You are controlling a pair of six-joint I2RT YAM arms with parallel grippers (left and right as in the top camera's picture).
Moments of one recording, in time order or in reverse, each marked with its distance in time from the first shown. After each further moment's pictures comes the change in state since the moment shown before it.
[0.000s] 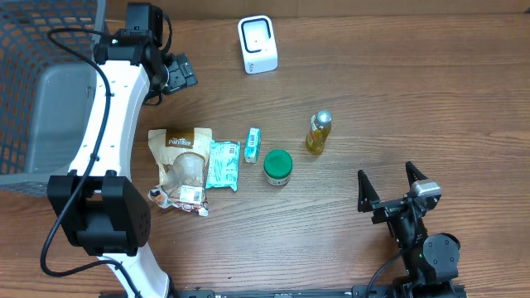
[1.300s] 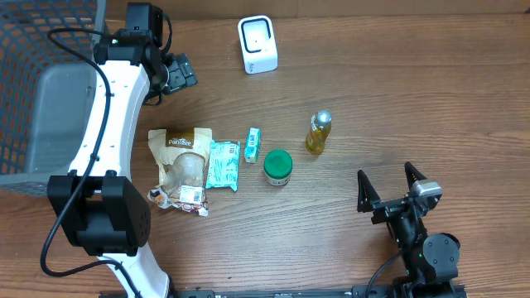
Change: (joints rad) left arm 0.000 0.000 0.000 0.000 0.000 0.000; right arm 0.000 0.000 0.000 -0.014 -0.016 0.033
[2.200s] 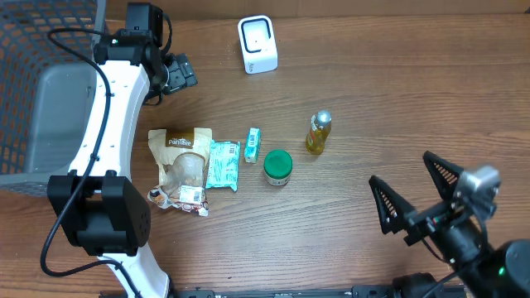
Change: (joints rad) left arm 0.000 0.000 0.000 0.000 0.000 0.000; right arm 0.000 0.404 0.920 -0.596 -0.269 0.041
